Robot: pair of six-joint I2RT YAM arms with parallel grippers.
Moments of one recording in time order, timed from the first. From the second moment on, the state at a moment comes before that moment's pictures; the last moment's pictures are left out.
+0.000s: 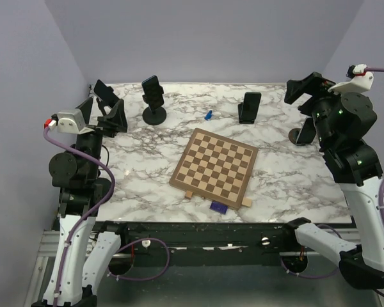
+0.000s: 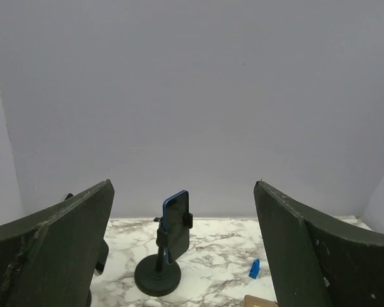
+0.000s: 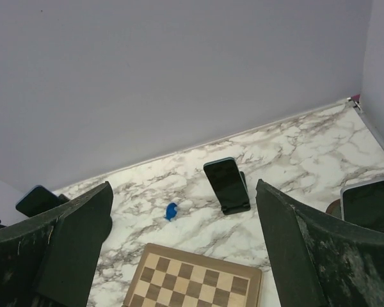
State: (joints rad) left arm -0.10 0.64 0.90 0.18 0.03 -0.20; right arm 0.33 0.99 1.46 -0.45 0.39 0.35
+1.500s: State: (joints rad) left arm -0.24 0.70 0.91 0.12 0.10 -0.24; right arm 0.21 1.84 1.37 0.00 0.10 0.24
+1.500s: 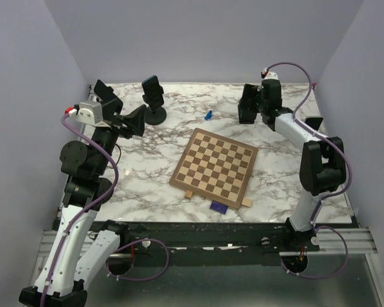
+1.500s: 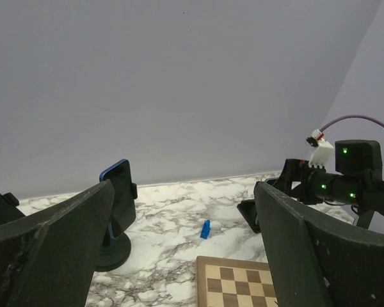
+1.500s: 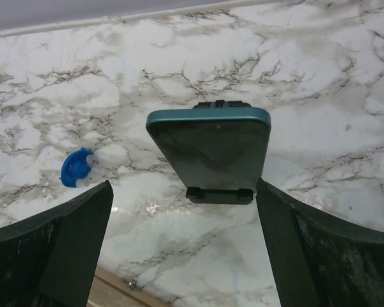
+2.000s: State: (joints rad) left arm -0.25 0.72 0.92 0.12 0.12 -0.25; right arm 0.21 1.94 1.42 0.13 0.18 0.19
